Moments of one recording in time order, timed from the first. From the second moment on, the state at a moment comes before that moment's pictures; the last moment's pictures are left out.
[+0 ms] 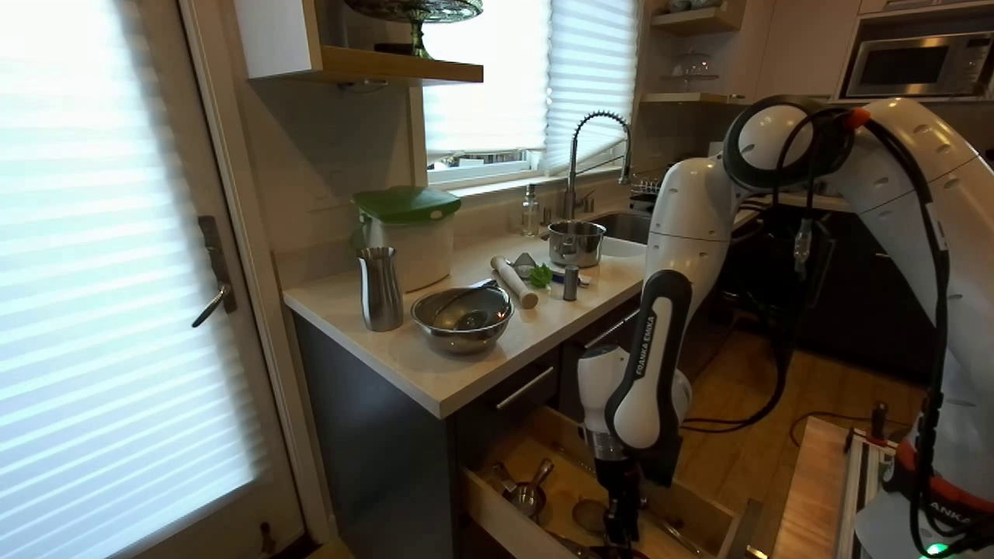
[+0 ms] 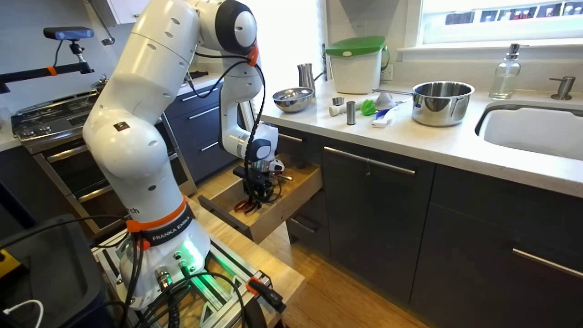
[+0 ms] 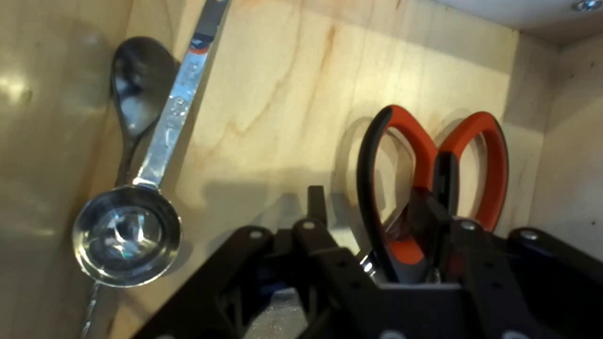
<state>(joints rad) -0.07 0.73 0.29 -2.42 0.00 2.82 -0.08</state>
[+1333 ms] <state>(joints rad) 0.17 0.63 0.21 -2.40 0.00 2.64 -0.01</state>
